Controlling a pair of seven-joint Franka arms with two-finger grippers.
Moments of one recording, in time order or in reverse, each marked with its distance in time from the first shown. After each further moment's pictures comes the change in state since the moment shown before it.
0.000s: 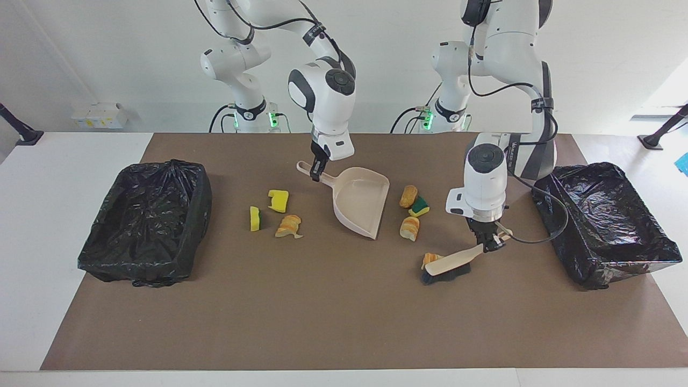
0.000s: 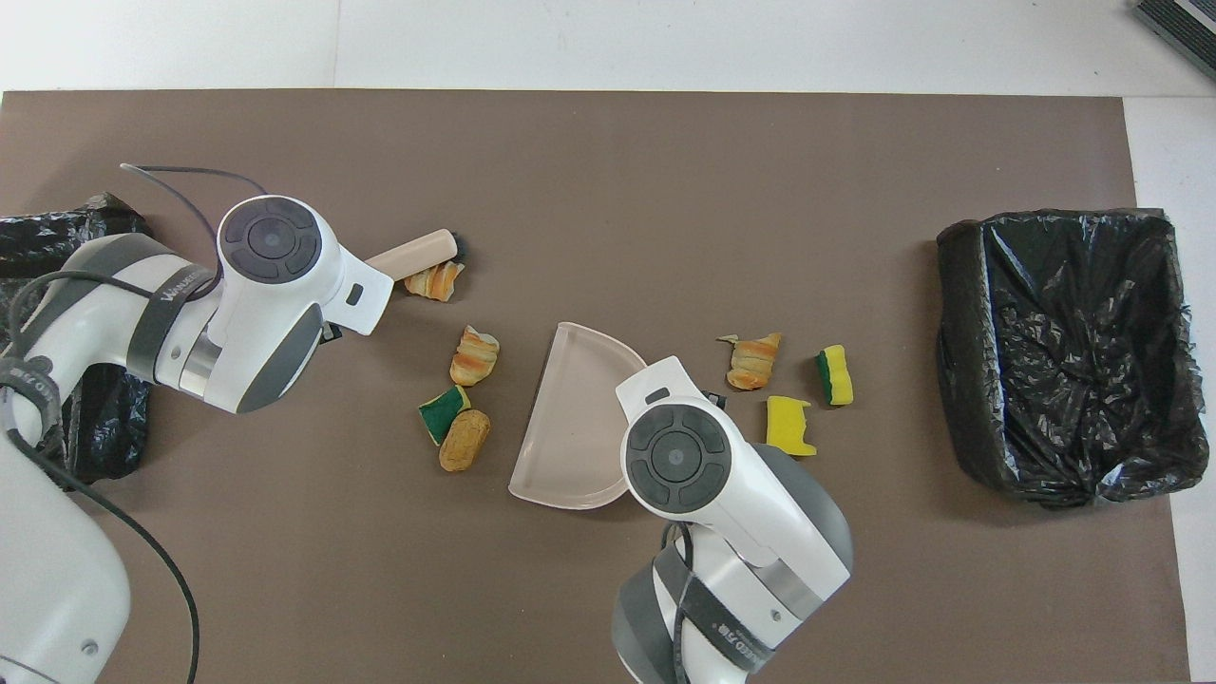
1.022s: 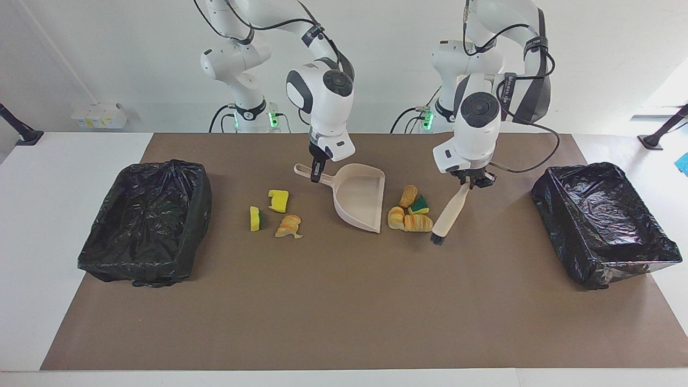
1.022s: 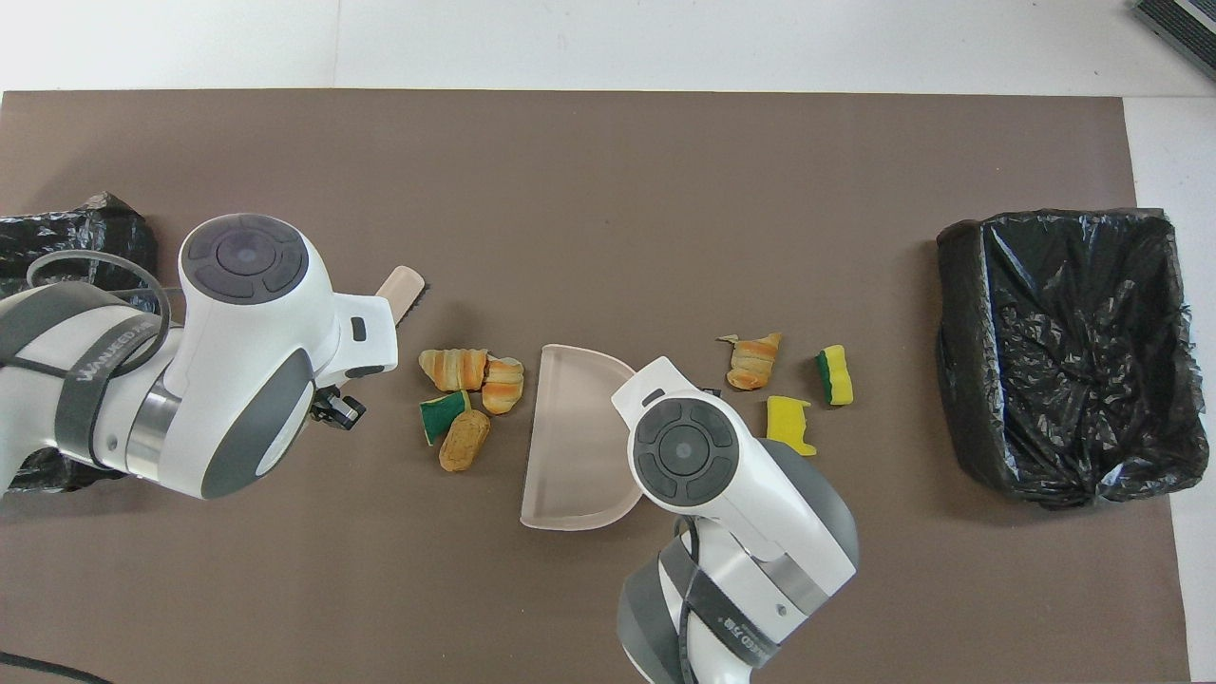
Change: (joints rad) left arm -0.104 -0.240 0.016 -0.072 -0.218 -0.406 -0.560; right arm -0.011 0.000 -0.001 0.000 -0.001 -0.001 -0.222
